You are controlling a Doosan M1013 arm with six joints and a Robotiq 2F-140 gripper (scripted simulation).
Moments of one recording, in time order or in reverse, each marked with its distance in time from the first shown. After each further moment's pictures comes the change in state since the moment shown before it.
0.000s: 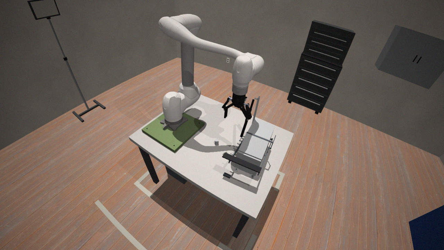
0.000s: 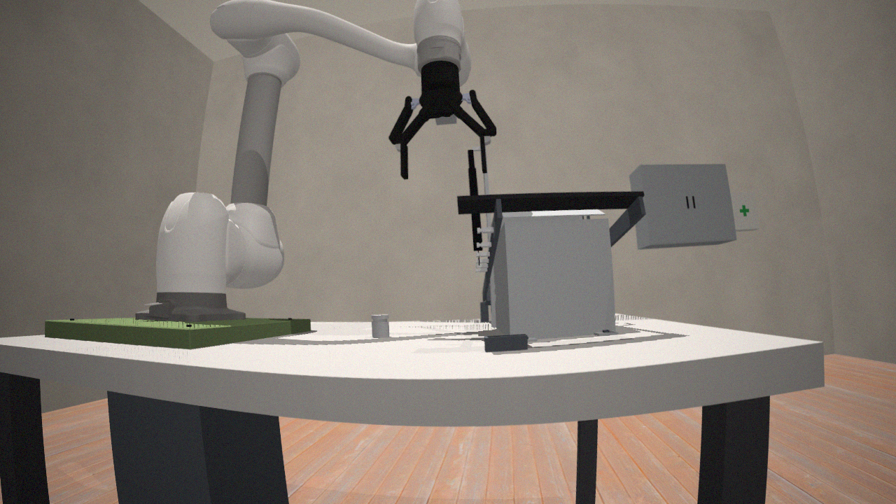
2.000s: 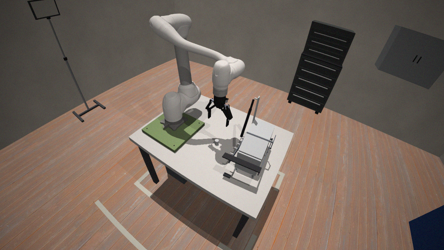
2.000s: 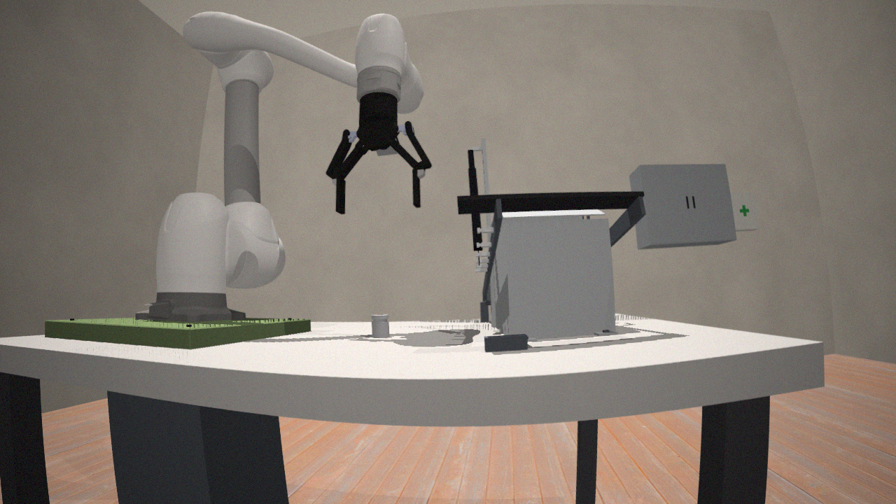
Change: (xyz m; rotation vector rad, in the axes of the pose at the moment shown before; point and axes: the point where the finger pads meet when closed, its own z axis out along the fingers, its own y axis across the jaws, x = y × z) arm -0.009 -0.124 0.059 -0.002 -0.011 0.001
